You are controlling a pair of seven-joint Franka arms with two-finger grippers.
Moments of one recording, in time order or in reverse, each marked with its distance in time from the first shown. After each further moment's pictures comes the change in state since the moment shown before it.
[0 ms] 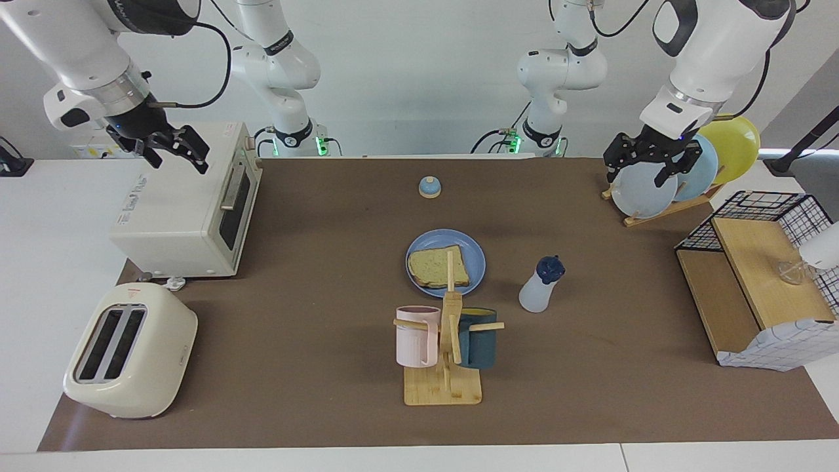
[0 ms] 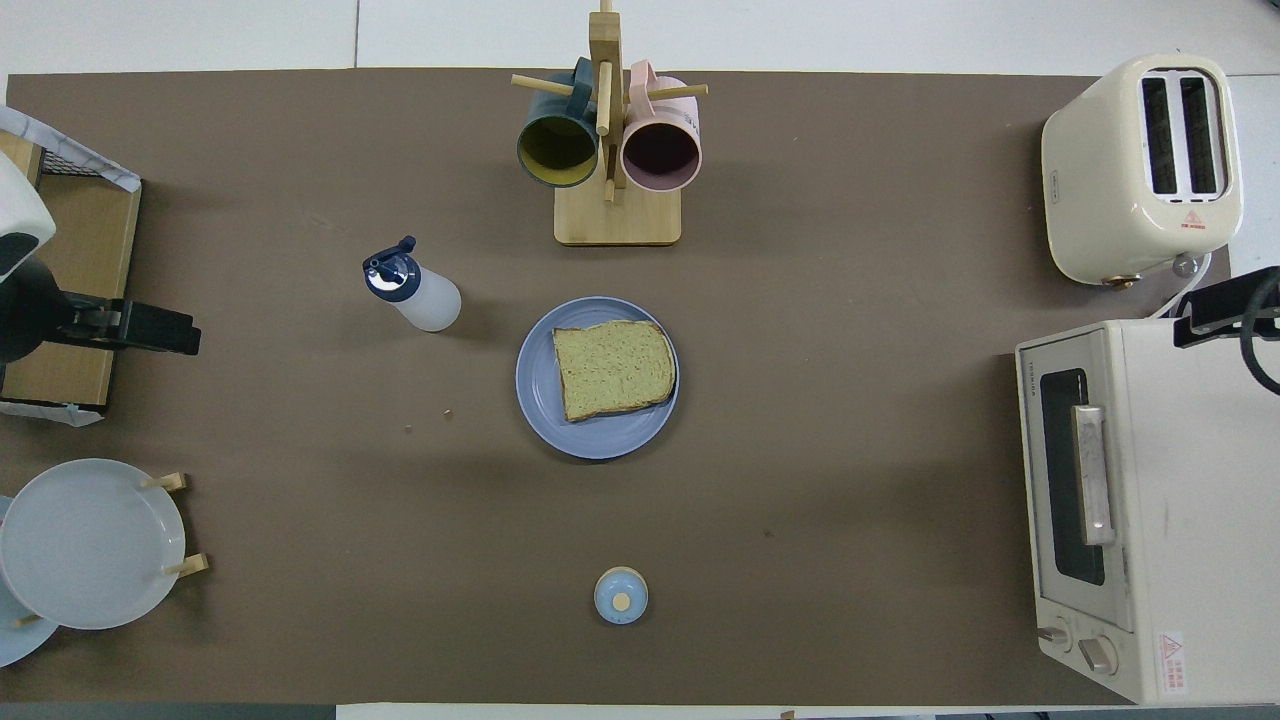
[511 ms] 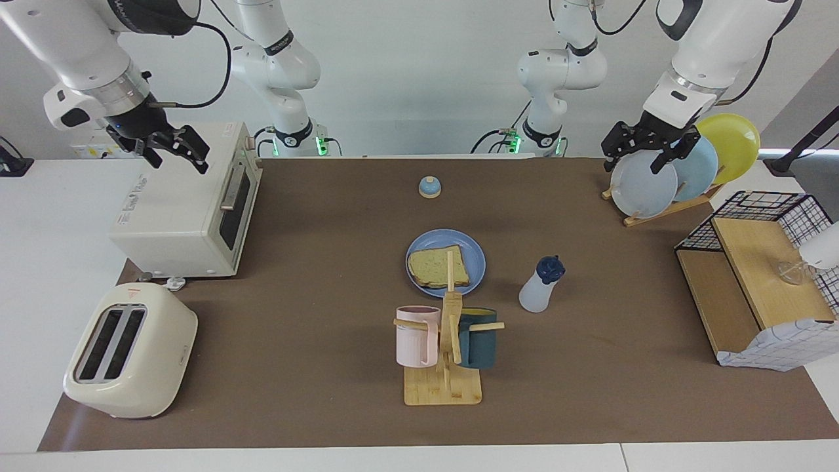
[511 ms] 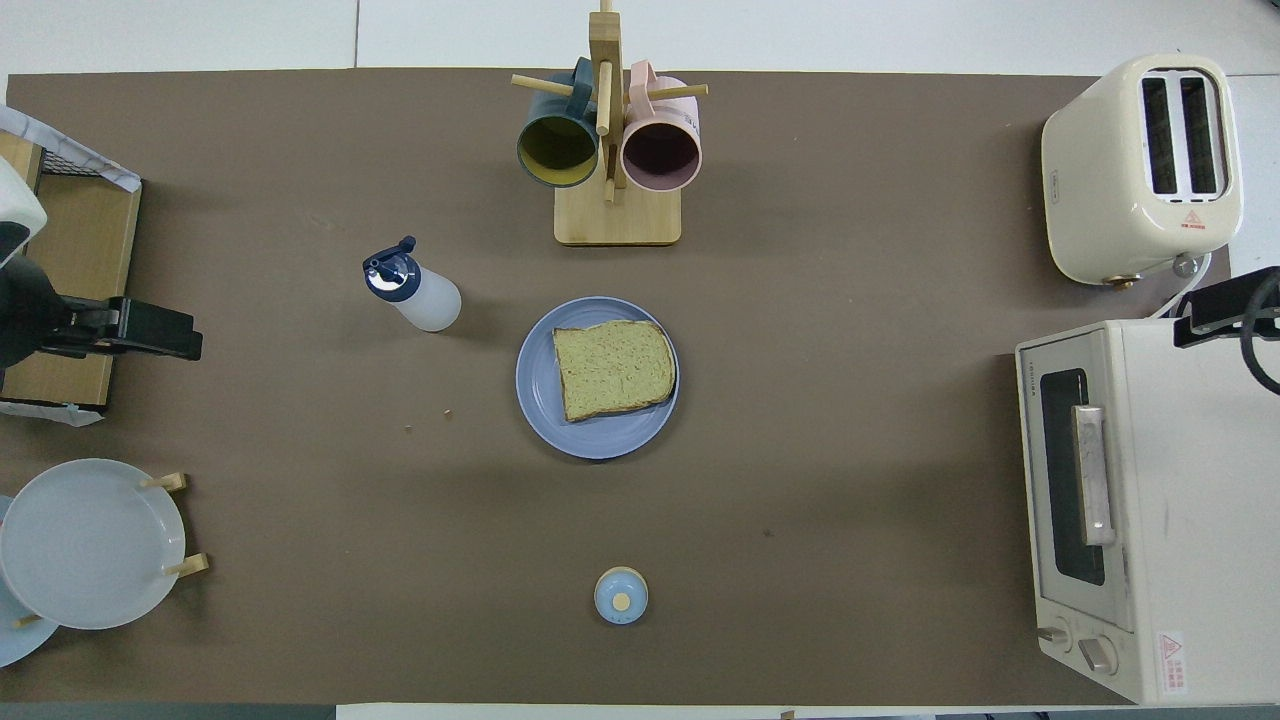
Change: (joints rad) left arm 0.000 0.005 -0.013 0.028 -0.008 -0.051 -0.055; right arm 0.000 0.000 0.000 0.000 0.000 0.000 0.000
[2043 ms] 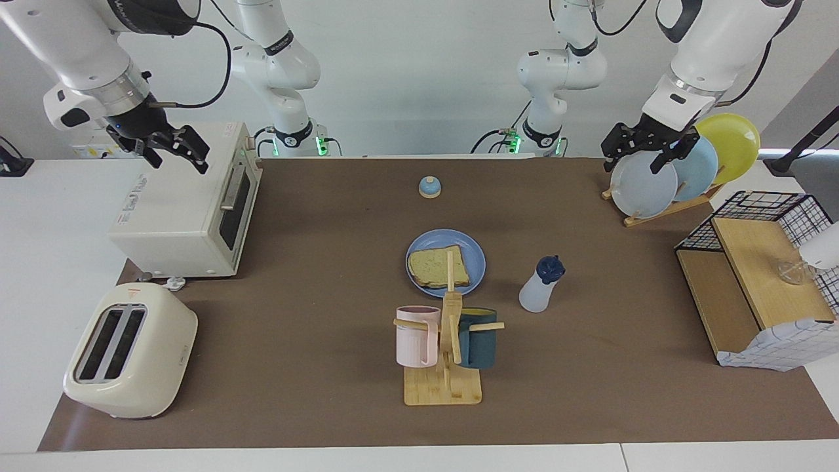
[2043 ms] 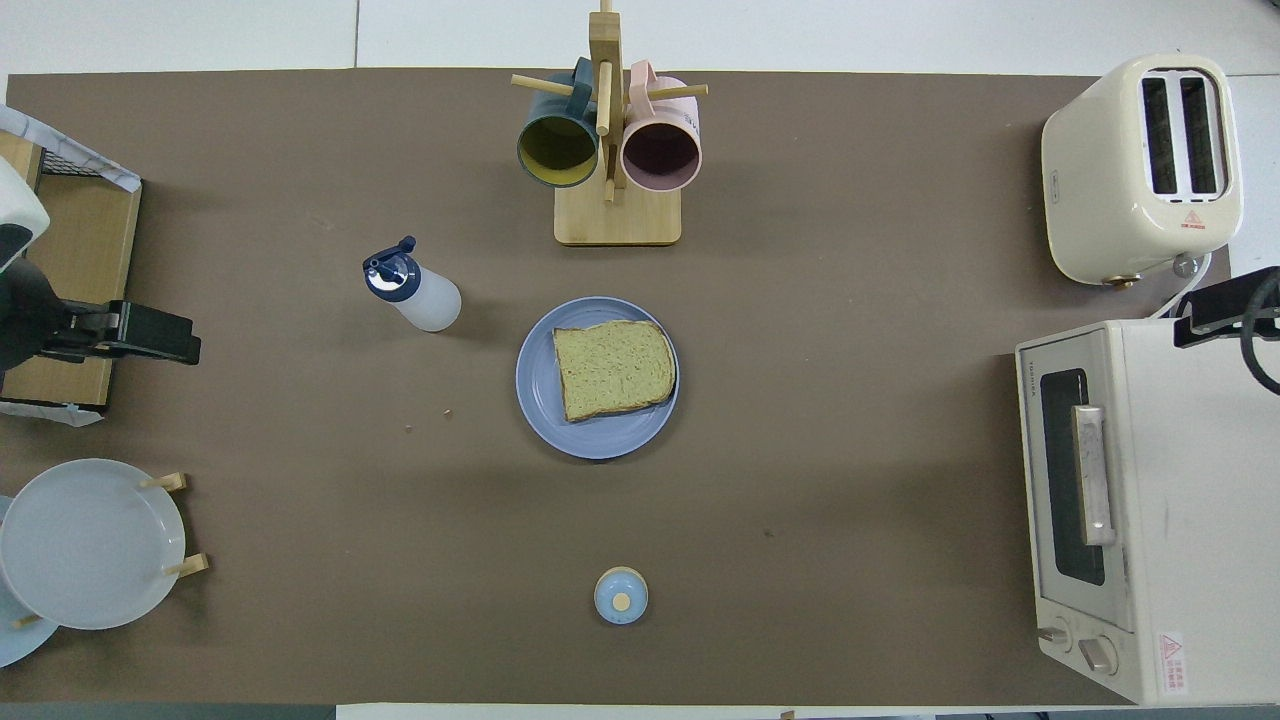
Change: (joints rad) left arm 0.001 0.001 0.001 0.001 0.007 -0.014 -0.001; right arm 0.000 0.000 0.000 0.000 0.000 0.000 0.000
